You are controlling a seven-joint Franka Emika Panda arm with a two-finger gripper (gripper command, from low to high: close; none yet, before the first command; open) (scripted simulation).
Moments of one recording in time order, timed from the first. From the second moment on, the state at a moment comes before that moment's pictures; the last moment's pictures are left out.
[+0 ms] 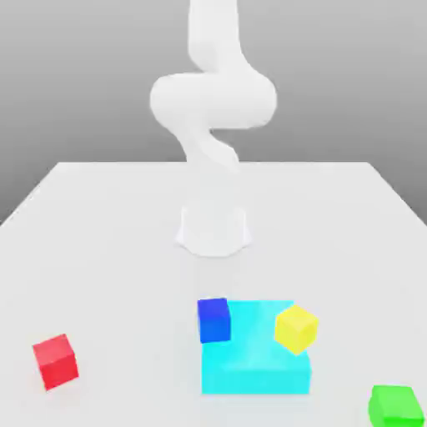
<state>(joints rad) -0.04 -0.71 -0.01 -2.32 0.00 2.34 0.84</state>
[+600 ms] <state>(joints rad) -0.26 -0.05 -0.15 -2.45 0.03 2.62 1.09</state>
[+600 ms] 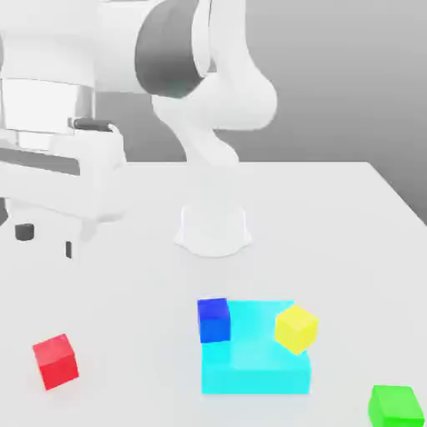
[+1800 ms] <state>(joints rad) -0.14 -0.15 -0.03 -2.71 0.02 2.56 0.92</state>
